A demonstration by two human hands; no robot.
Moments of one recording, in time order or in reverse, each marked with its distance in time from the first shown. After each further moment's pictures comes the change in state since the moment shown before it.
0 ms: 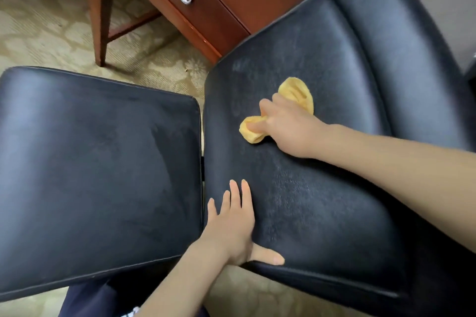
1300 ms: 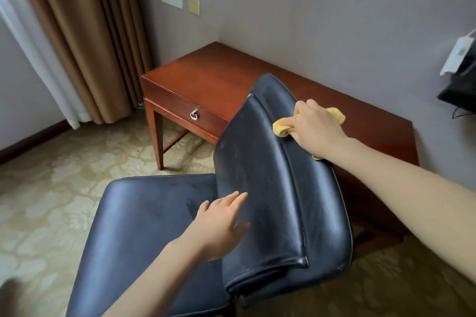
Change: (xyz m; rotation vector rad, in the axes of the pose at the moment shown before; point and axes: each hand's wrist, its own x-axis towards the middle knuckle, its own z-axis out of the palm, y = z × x) left_hand -0.107 0.116 -0.045 0.425 0.461 -0.010; right_hand -0.171 0.093 -0.024 0.270 0.594 0.539
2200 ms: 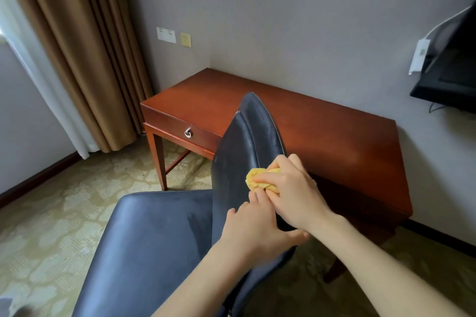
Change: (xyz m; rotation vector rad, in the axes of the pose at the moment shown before) left_hand -0.039 0.142 0.001 -0.037 0.159 -0.010; right_hand -0.151 -0.038 -0.010 0.617 0.217 0.030
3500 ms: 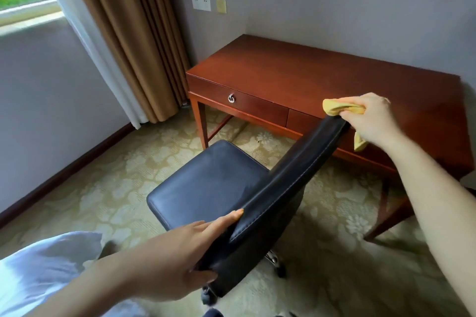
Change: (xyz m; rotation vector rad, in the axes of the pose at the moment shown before) left_hand -0.191 -0.149 -0.057 0.125 -0.357 0.175; right_hand 0.014 0.020 -0.010 0.215 0.128 0.487
